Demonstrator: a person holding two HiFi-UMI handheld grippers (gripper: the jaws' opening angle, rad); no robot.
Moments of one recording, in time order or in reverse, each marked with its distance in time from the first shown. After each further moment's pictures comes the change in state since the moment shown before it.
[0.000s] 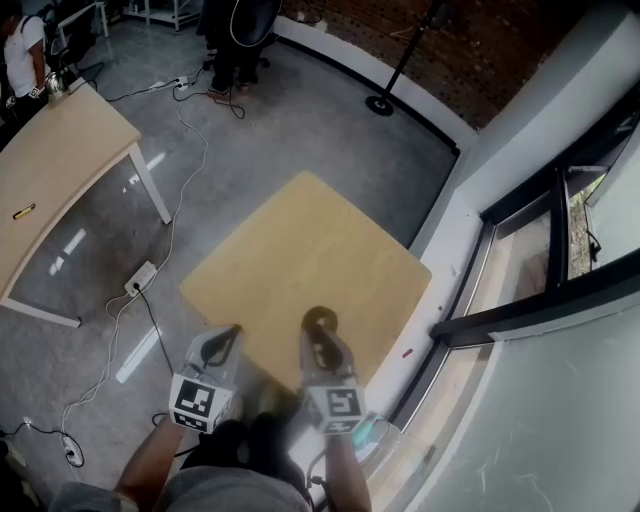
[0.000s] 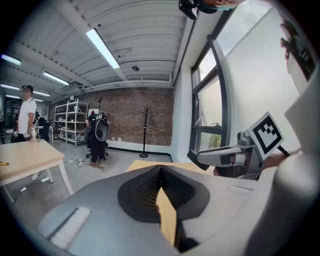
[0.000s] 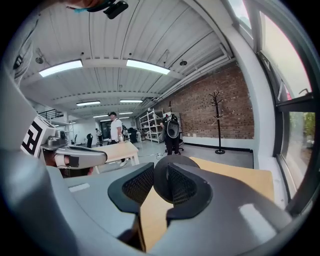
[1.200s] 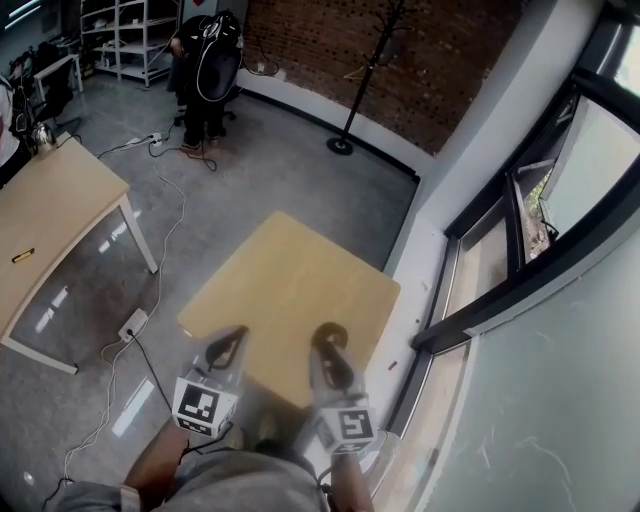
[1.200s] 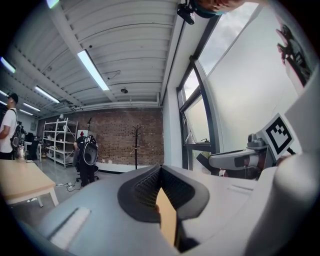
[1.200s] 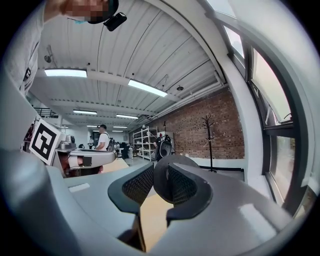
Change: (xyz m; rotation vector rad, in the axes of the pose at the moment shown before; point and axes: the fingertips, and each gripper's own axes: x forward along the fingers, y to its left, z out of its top) left arm -0.040 -0.038 0.108 0.098 -0.234 -0.103; right arm -0.098 0.020 0.088 -0.040 -0.226 -0.102
